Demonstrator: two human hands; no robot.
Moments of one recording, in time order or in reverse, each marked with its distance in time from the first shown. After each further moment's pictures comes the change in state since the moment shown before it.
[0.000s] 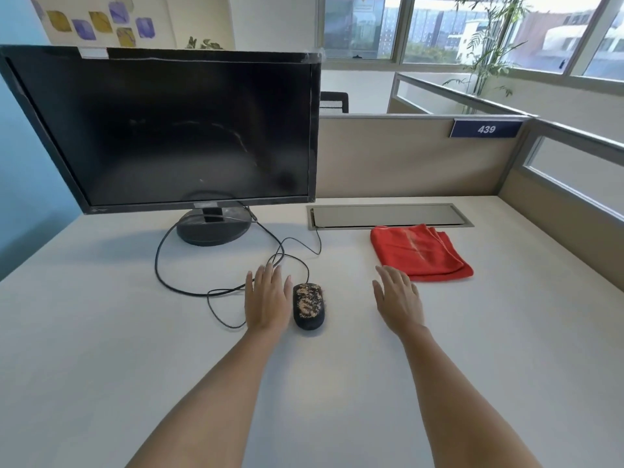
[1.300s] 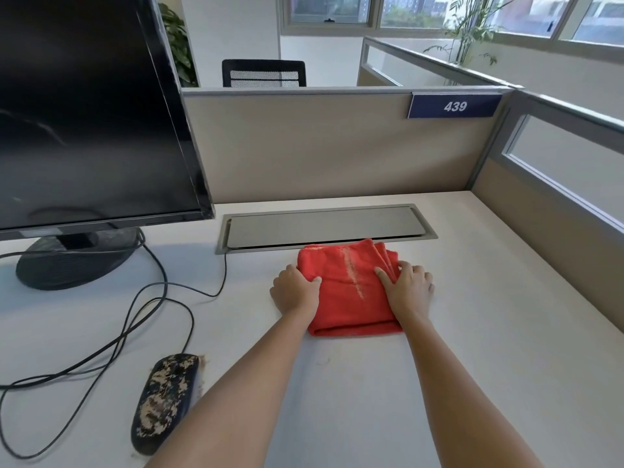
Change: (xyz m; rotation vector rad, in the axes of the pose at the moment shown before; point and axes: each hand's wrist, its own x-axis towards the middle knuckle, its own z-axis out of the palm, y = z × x) left_hand 0.149 0.232 0.139 -0.368 -0.261 -0.443; right_hand 0.164 0.192 0.016 0.157 0.043 0.446
